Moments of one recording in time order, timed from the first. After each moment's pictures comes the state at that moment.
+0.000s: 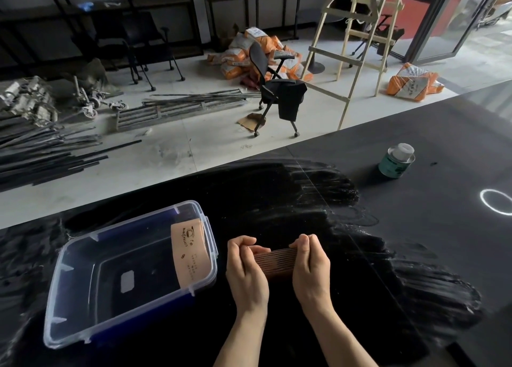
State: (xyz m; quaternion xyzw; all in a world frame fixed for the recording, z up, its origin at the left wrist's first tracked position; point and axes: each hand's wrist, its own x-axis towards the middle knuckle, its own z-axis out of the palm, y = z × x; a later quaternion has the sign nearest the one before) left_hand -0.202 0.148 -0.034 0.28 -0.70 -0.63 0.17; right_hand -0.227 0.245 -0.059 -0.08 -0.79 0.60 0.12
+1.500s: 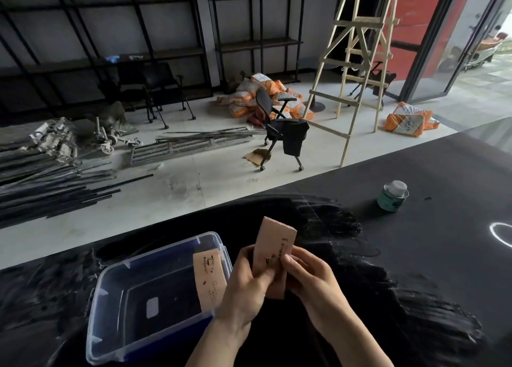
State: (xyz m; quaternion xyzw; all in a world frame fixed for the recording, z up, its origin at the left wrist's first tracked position) left_hand -0.192 0.096 0.059 0.14 -0.70 -0.70 -0.06; right_hand -0.216 0.240 0.040 -0.01 -0.57 0.81 -0.14
